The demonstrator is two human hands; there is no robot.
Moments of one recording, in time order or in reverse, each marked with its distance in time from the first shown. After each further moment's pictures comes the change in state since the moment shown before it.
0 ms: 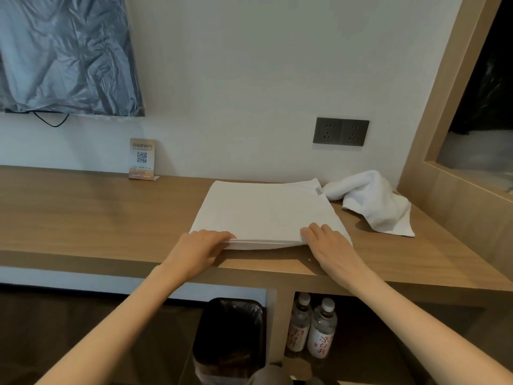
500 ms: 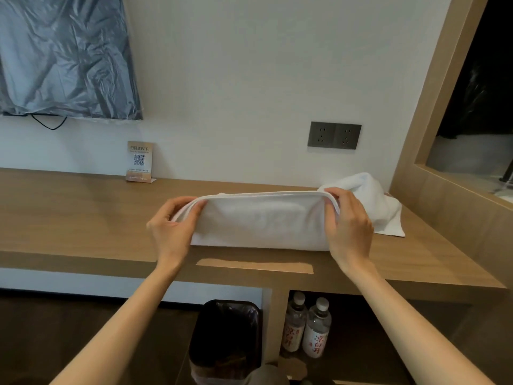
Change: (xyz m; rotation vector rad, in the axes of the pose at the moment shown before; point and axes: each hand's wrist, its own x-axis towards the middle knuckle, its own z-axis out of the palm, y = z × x) left_hand -0.001 0.013 -0.019 -0.820 0.947 -0.368; right_hand 0.008 0.002 -0.049 0.488 0.686 0.534
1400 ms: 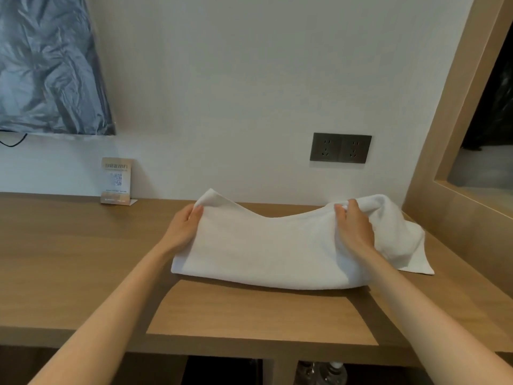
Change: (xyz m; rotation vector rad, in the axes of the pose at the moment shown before) left_hand 0.107 -0.078 0.092 0.149 -0.633 -0.322; right_hand 0.080 0.087 0.098 0.054 -0.427 0.630
